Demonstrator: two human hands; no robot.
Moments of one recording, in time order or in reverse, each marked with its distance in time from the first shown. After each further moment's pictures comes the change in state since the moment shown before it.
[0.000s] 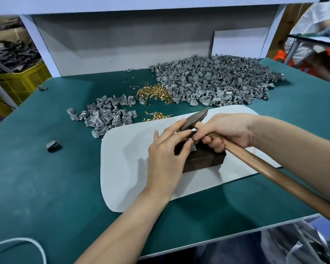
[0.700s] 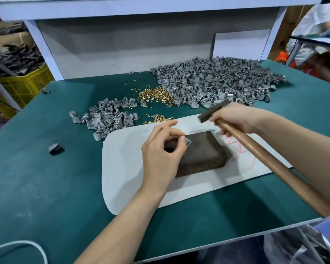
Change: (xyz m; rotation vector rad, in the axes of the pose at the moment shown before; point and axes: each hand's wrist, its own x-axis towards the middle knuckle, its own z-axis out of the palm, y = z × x) left_hand 0.010 -0.008 -0.006 -0.127 0.067 -0.051; right_hand 0.031 0.001 -0.049 -0.167 0.474 -0.033
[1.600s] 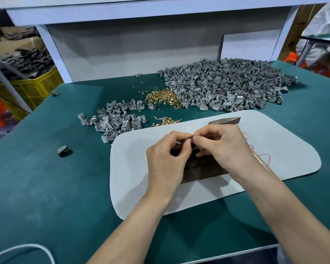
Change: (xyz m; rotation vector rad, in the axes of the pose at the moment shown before) left_hand 0.001 -0.004 -0.006 0.005 -0.004 -0.020; right_hand -0.068 0.010 0.083 0.371 0.149 -0.572
